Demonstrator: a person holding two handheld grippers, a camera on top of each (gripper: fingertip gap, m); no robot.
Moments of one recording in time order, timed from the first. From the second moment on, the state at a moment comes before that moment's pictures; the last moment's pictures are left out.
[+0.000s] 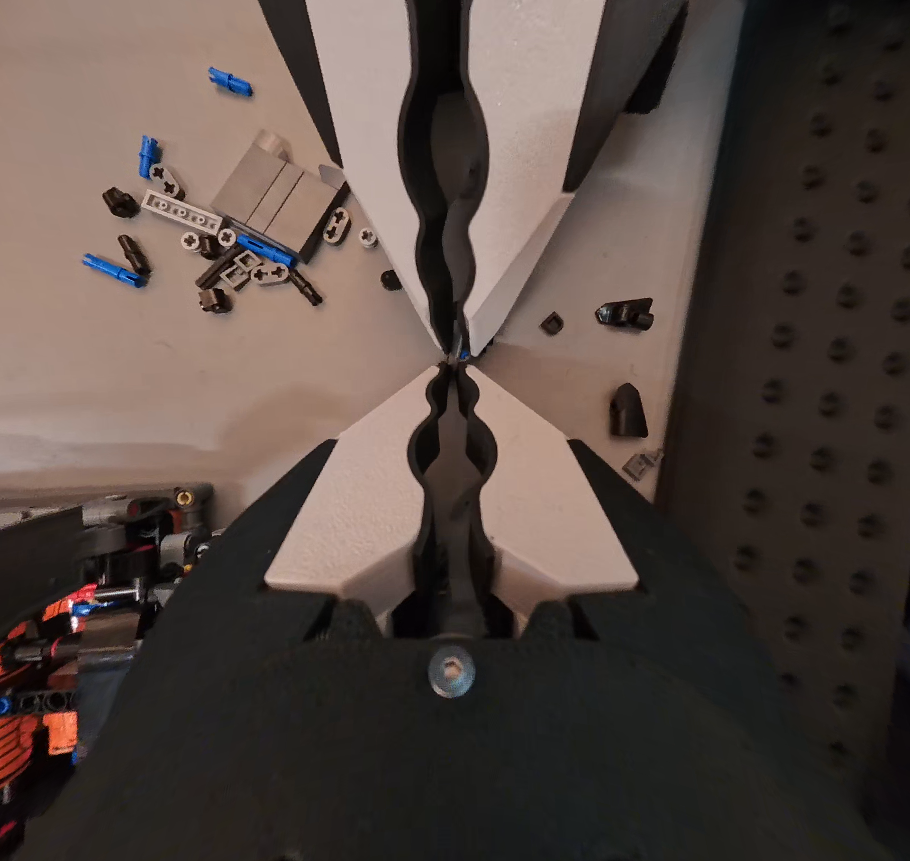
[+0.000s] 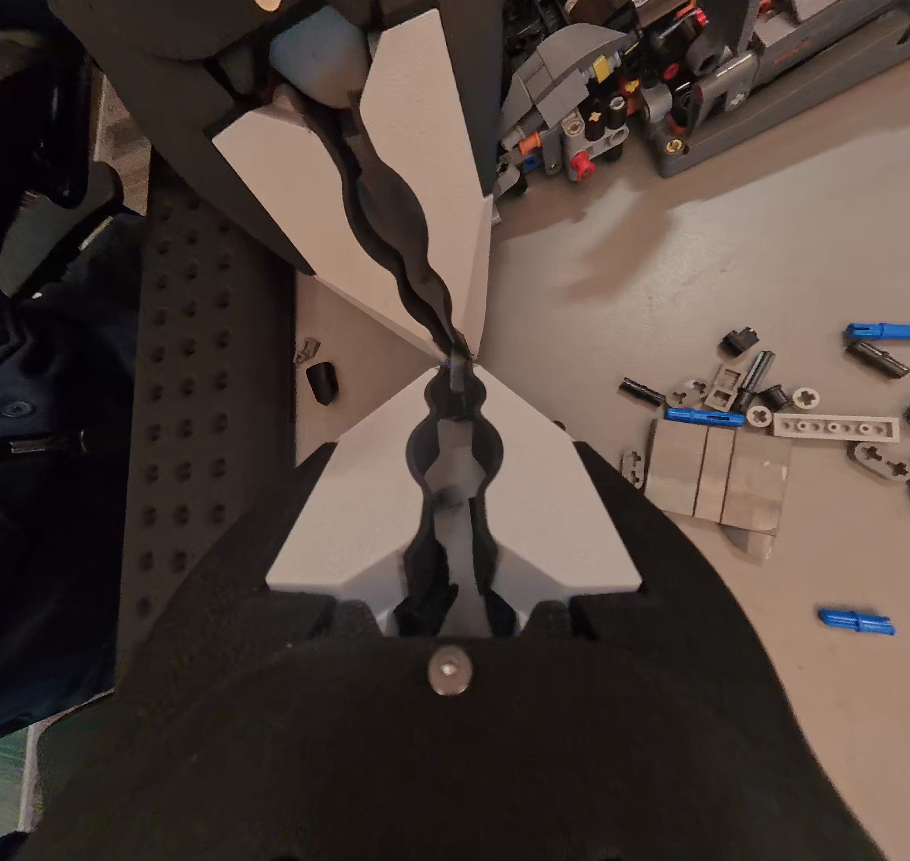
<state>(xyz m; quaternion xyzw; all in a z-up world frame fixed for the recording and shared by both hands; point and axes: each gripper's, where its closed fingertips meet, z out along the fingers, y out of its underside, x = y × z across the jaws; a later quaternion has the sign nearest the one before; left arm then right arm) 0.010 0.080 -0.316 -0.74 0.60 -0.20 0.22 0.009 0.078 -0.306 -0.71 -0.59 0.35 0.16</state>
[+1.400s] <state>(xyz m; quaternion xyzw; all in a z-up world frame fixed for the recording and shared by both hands) 0.021 0.069 -0.320 -0.72 0.64 -0.20 0.18 0.029 0.075 -0.300 -0.70 -0.62 0.31 0.14</state>
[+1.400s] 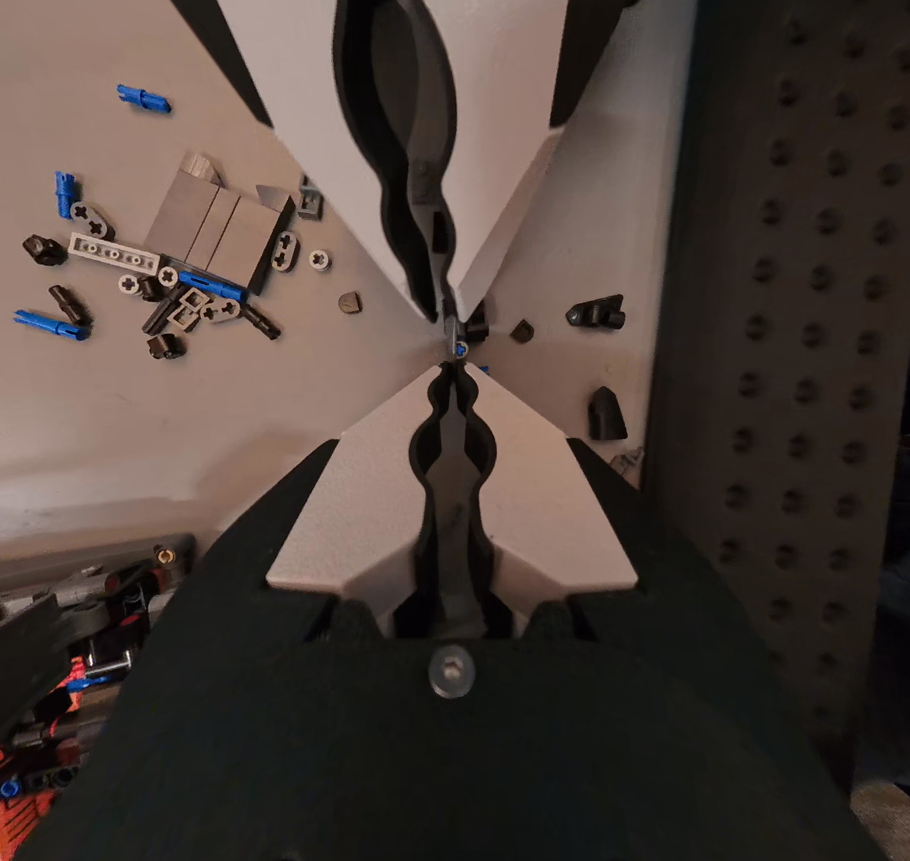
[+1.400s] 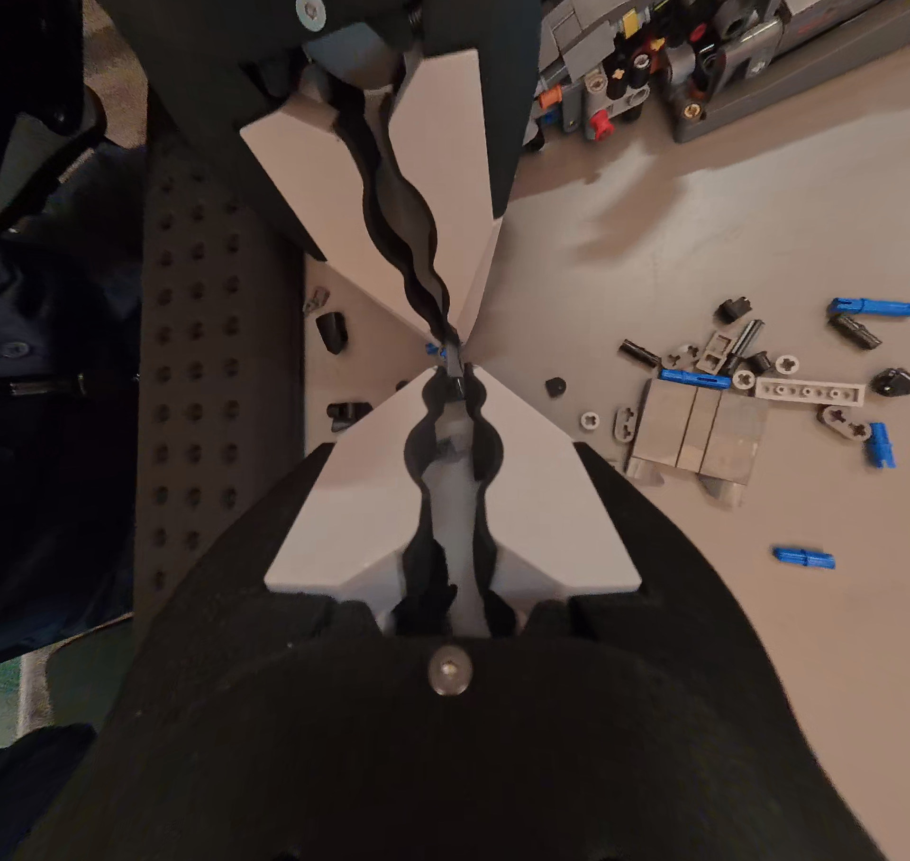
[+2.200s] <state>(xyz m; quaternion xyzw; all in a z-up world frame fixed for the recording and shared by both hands) 0.019 0.068 -0.319 -0.72 0.63 -0.21 0.18 0.028 0.072 -0.310 -0.71 -0.64 0.27 0.15</state>
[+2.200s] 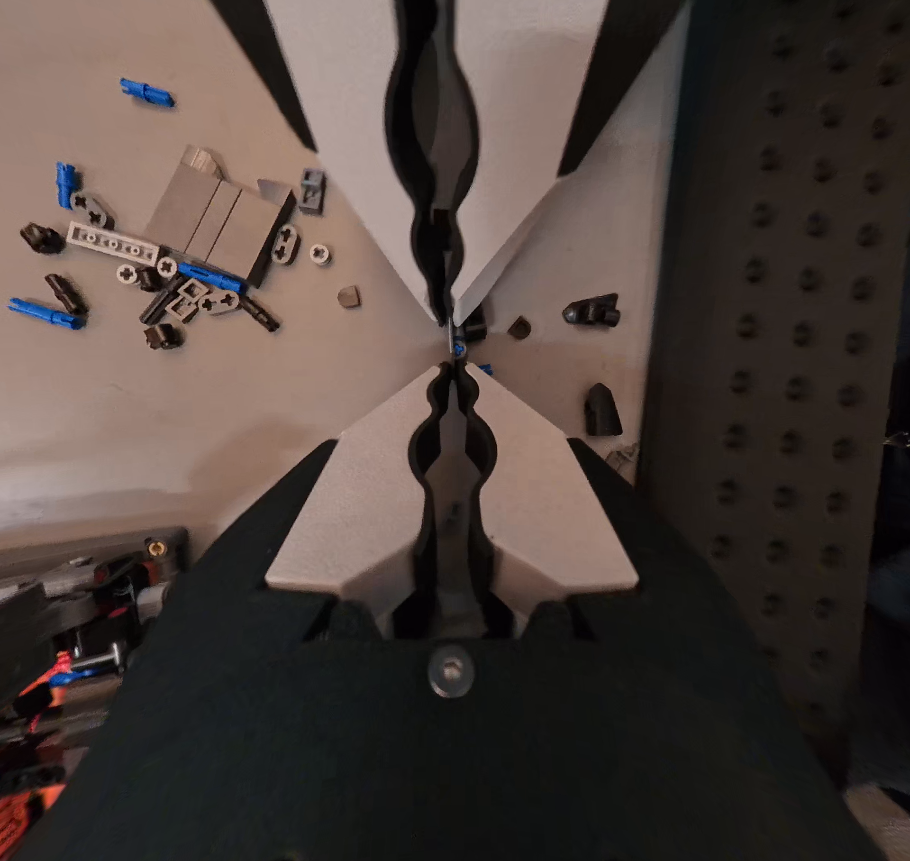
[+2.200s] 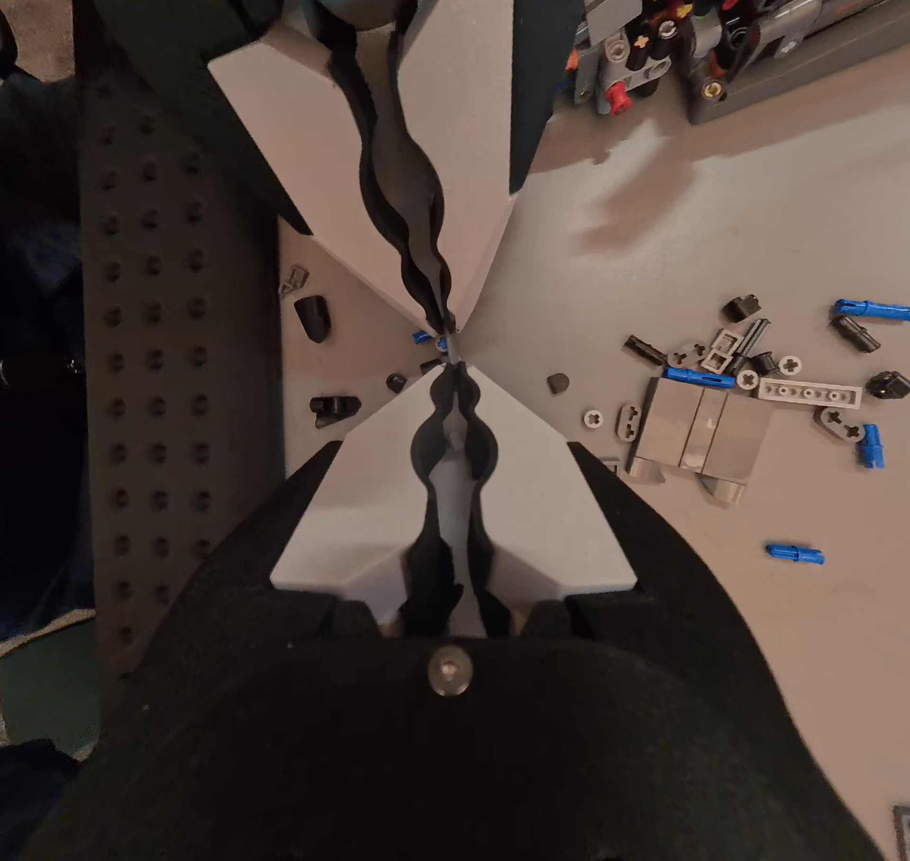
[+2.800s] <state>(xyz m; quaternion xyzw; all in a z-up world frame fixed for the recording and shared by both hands) 0.020 0.066 -0.310 -0.71 0.62 -0.26 0.20 0.017 0.066 -0.311 -0.69 -0.63 0.32 0.14</state>
